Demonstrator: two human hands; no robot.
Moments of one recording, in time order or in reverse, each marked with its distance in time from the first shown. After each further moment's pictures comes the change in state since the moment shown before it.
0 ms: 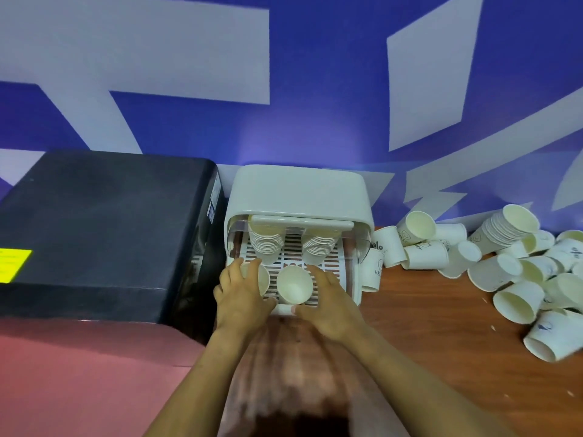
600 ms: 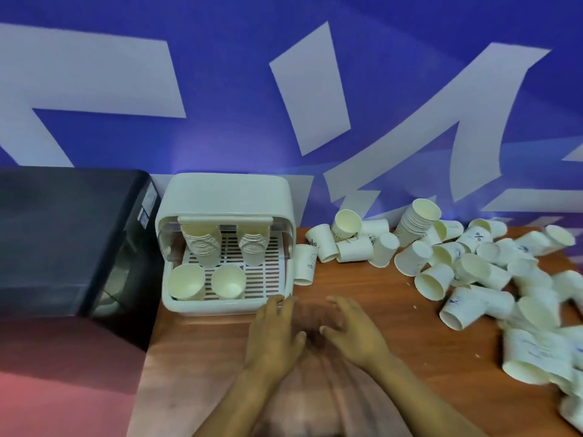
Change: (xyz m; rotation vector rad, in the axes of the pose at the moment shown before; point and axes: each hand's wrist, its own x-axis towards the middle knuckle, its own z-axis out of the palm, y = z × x) left_hand -0.097 0.126 0.064 -0.091 -0.106 0.368; right_hand -0.104 0.111 -0.078 -0.033 0.095 0.141
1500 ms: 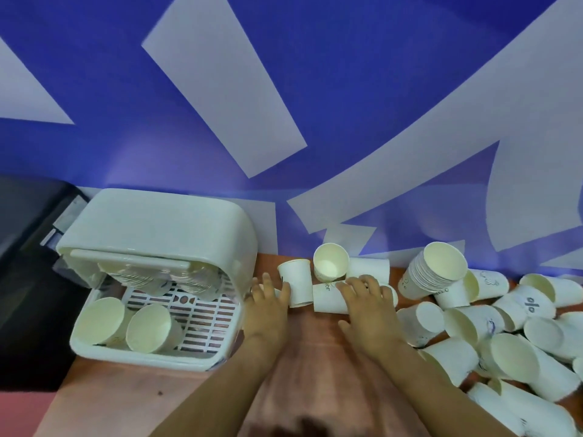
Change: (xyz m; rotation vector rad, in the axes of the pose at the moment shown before) left_hand 0.195 0.063 0.061 0.577 -0.201 -0.327; right_hand 0.182 0.094 -0.101 -0.621 0.029 -0.314
